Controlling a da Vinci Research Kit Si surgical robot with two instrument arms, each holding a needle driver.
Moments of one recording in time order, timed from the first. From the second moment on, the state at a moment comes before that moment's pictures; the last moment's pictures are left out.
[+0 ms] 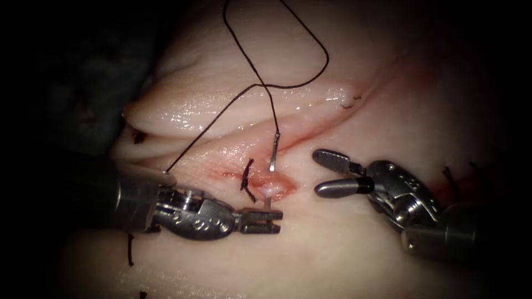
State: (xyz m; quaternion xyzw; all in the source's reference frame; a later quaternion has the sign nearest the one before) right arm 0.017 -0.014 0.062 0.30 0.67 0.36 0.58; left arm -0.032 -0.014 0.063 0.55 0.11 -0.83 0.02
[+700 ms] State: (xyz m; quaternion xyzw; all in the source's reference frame) right arm 0.017 -0.016 0.060 0.25 0.62 0.28 0.69; left arm -0.034 -0.014 0.049 0.64 0.27 -0.70 -0.18
